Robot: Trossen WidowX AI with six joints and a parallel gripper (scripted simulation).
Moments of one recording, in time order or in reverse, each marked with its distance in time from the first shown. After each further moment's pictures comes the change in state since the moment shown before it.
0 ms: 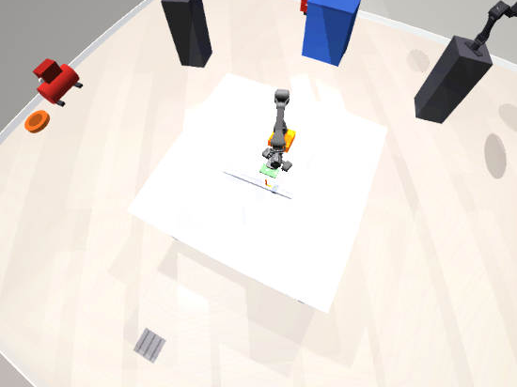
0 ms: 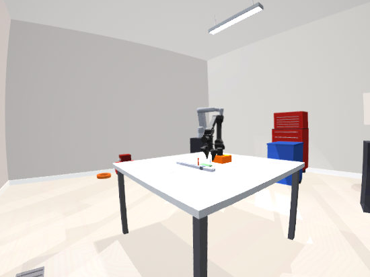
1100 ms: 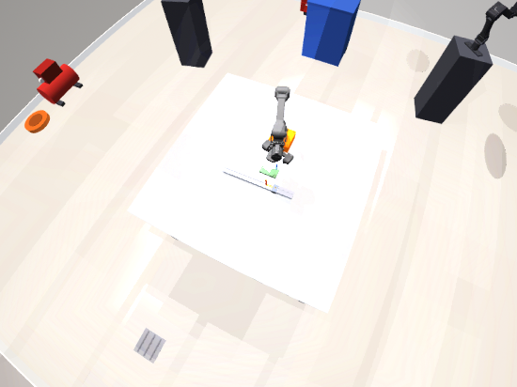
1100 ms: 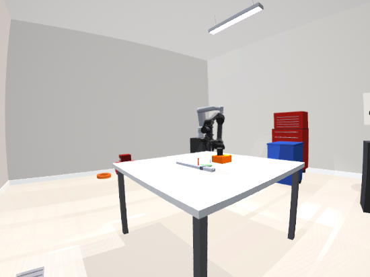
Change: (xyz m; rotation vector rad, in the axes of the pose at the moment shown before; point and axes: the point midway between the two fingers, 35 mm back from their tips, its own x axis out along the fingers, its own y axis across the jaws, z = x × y) arm -0.081 0.001 0.000 -0.016 0.014 -0.008
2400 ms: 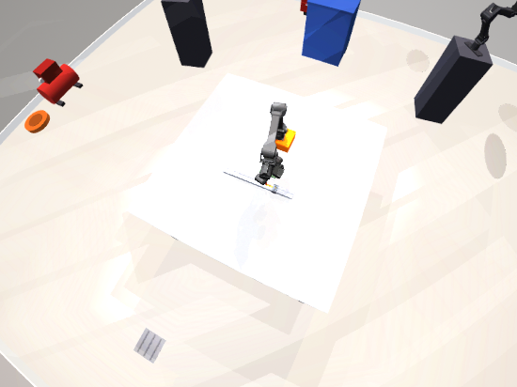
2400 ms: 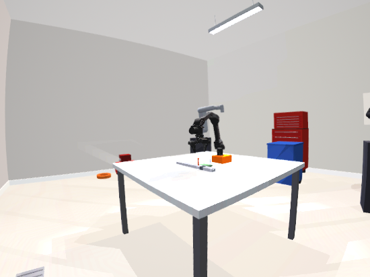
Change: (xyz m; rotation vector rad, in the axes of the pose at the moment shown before) arm -0.002 0.030 0.115 -1.611 -0.012 -0.005
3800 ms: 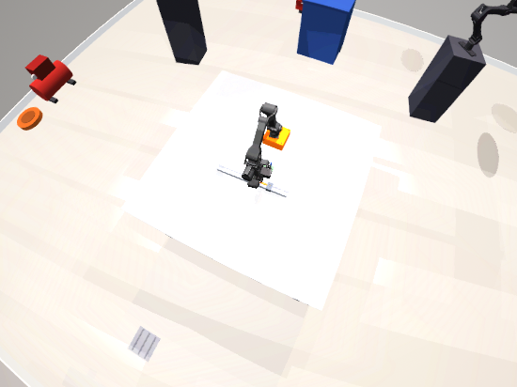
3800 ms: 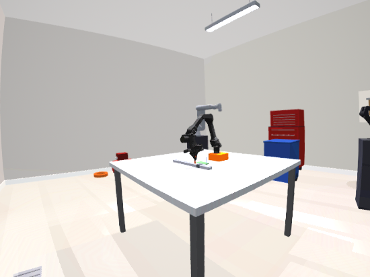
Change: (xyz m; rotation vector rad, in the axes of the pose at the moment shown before) arm 0.084 -0.008 -0.014 -0.228 -0.267 0.003
